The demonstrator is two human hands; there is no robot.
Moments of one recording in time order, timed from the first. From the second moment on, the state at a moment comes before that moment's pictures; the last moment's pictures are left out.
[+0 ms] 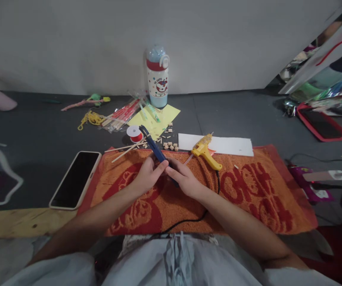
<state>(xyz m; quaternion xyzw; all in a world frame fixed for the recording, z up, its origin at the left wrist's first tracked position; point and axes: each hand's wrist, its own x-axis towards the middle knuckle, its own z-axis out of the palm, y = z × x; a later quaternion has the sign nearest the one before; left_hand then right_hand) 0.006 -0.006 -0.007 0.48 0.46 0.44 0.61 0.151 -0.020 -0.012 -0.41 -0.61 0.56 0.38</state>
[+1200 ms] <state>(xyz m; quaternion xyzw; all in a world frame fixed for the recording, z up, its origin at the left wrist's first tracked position) -0.028 0.016 0.007 0.77 0.50 0.38 -0.12 0.166 -0.017 0.008 -0.47 -0.55 0.57 0.39</state>
